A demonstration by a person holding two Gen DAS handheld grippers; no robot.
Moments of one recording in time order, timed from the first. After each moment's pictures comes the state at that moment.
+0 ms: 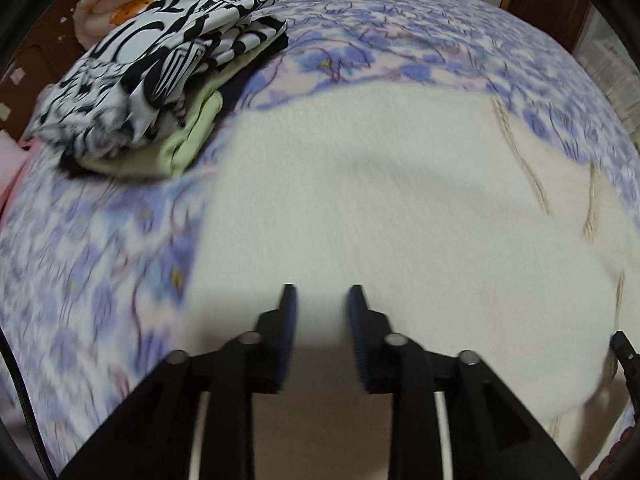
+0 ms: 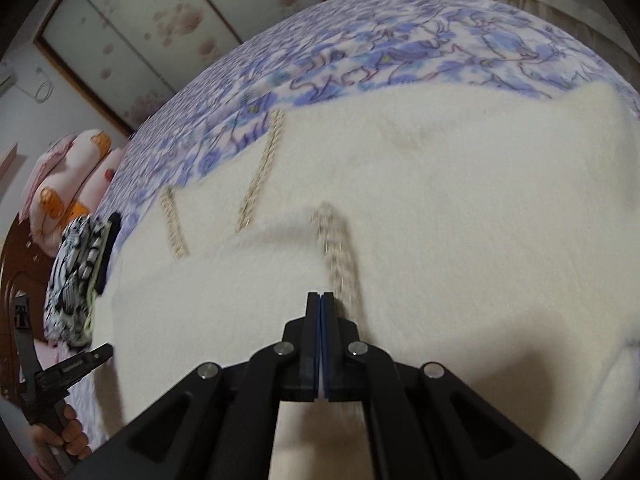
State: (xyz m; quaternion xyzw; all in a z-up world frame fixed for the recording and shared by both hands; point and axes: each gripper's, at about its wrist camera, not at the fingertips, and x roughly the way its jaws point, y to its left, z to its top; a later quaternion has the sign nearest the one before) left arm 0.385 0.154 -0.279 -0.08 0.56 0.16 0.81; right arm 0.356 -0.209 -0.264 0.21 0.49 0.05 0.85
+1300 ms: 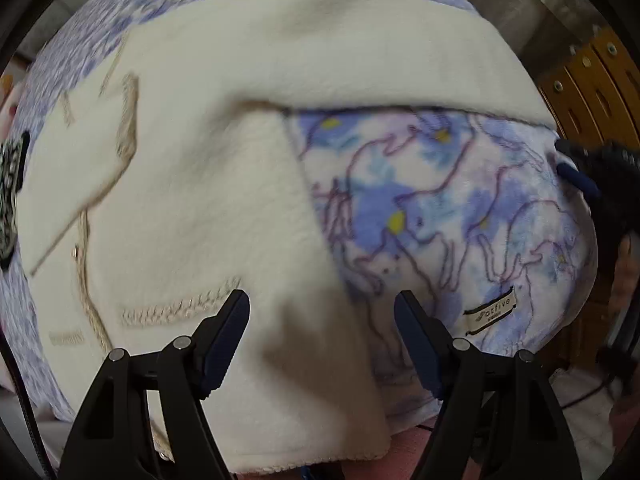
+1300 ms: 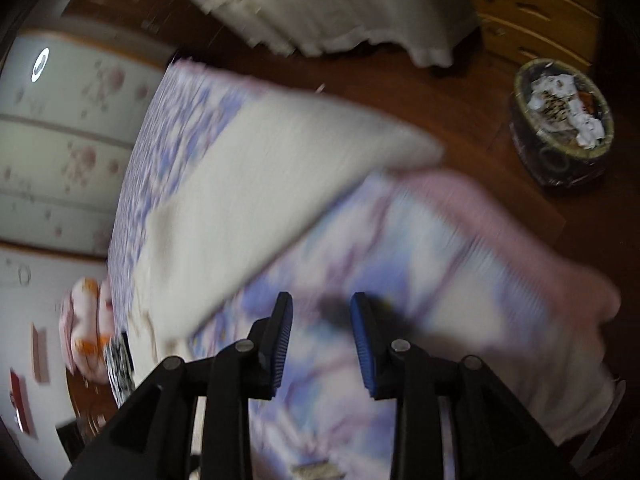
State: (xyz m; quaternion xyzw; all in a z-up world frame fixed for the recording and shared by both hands) left arm 0.240 -0.332 -0.217 0.13 0.68 -0.11 0.72; right arm 0.151 -0.633 -0.259 0.45 0.47 -0.10 0.75
